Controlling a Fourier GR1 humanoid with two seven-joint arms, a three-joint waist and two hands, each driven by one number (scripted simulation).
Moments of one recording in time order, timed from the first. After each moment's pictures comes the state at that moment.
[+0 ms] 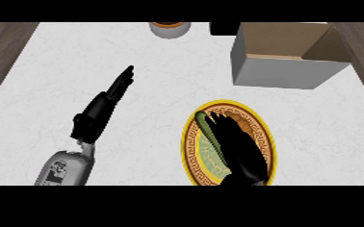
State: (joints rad) left arm -0.19 0.16 -0.15 -1.52 -0.06 -0.10 0.05; right arm -0.06 -0.16 0.58 -1.62 0.96 0.13 0.38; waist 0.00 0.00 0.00
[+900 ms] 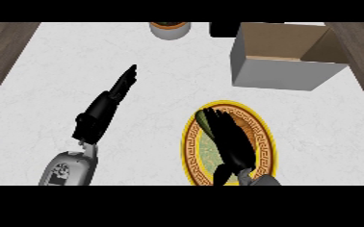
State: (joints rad) left arm -0.19 0.10 -0.13 -1.57 -0.11 -0.14 0.11; right arm -0.11 -0.06 0.51 -1.41 1.08 0.07 0.32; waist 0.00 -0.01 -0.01
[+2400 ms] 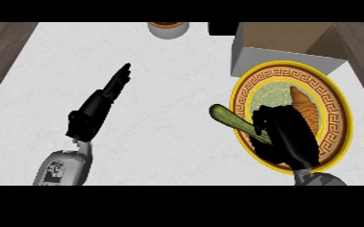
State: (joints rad) left arm -0.19 0.10 -0.07 -1.55 -0.13 -0.18 0.09; right arm -0.07 -0.28 0.32 -1.74 1.17 0.05 0.17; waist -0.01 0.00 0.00
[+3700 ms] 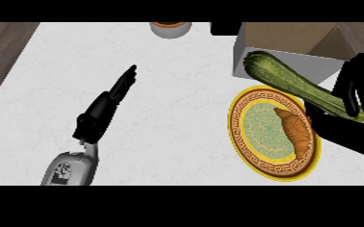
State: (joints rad) left arm -0.19 0.07 -0.09 -1.55 -0.16 -0.18 0.08; right arm -0.40 -0.22 -0.07 -2.20 0.89 0.50 0.48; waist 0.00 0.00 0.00
